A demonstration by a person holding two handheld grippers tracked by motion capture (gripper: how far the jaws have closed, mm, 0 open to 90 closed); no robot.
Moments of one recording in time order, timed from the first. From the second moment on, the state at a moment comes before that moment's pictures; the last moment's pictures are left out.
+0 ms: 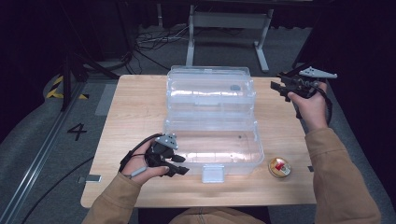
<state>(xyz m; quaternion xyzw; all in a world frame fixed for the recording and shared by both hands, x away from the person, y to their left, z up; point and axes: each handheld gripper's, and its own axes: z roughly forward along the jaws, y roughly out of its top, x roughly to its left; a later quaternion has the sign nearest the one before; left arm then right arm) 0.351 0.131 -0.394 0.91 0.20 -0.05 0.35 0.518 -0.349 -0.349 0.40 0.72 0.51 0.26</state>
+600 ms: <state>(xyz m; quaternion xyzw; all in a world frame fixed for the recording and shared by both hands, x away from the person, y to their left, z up) 0.361 0.161 -0.379 0.89 0.25 -0.03 0.37 0.427 -0.378 -0.323 0.36 0.73 0.52 0.24</state>
